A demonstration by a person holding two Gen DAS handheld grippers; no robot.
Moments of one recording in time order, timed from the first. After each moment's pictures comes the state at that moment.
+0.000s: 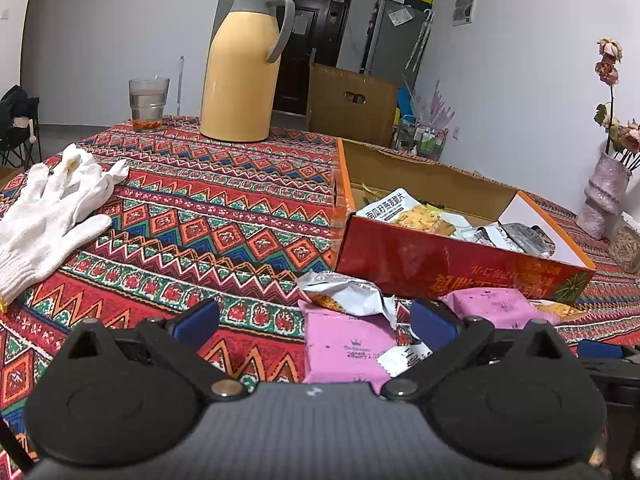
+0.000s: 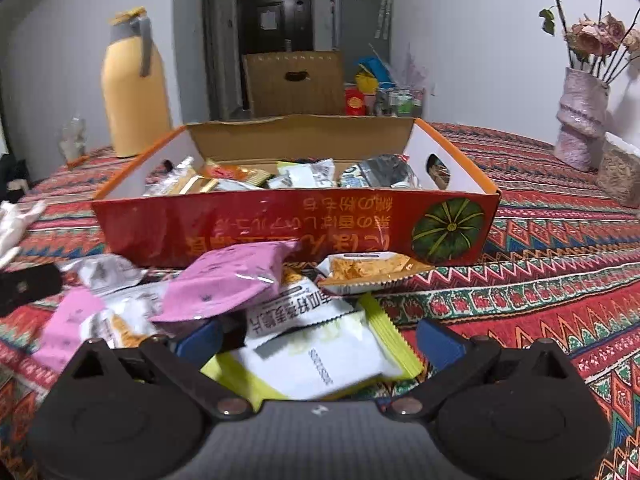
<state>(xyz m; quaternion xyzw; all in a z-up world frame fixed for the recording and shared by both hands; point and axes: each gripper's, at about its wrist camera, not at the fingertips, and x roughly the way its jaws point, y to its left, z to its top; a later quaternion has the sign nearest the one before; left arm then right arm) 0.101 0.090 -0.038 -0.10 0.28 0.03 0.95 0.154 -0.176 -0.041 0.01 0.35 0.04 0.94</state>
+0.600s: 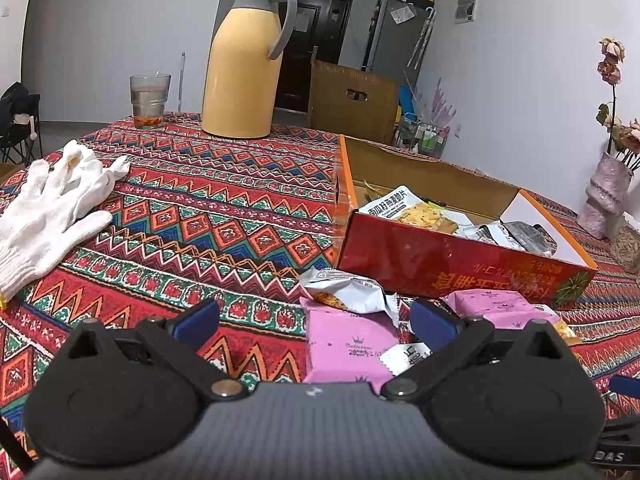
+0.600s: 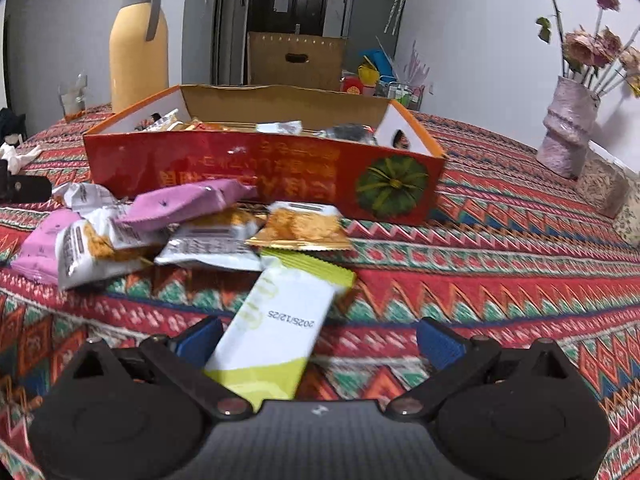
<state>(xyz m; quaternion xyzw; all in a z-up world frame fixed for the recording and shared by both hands) 0.101 0.091 -0.039 -0.10 0.29 0.03 0.95 0.110 -0.216 -0.053 -0.05 0.36 0.04 0.93</state>
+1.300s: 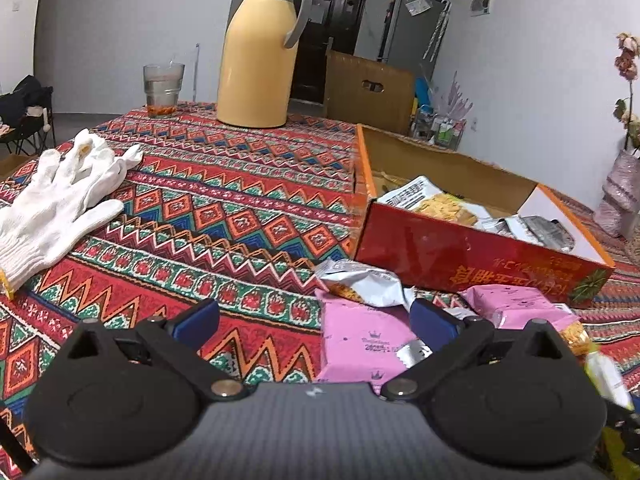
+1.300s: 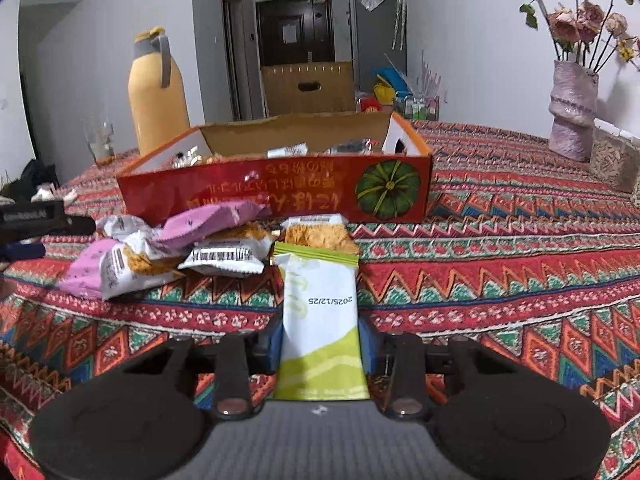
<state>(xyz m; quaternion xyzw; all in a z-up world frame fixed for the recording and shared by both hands) 0.108 0.093 -0.044 -0.10 0.30 0.05 0.95 0.081 -0.246 -0.047 0.03 0.32 0.09 0.94</state>
